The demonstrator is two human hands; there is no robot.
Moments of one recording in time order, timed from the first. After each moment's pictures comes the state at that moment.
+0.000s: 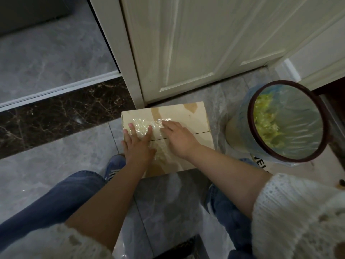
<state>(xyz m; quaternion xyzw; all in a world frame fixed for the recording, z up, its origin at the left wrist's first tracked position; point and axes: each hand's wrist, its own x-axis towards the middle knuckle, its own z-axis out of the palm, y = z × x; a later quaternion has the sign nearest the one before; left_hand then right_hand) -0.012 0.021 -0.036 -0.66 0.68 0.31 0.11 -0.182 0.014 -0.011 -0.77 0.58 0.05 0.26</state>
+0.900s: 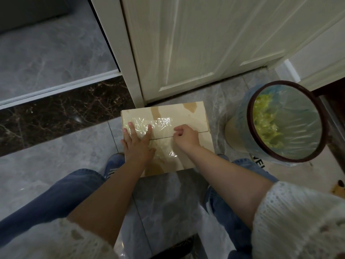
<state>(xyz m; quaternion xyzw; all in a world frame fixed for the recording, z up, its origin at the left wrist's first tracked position) -0.008 0.023 -0.047 -0.64 0.70 0.29 0.12 -0.179 0.016 -0.026 -0.36 0.82 -0.13 0.43</state>
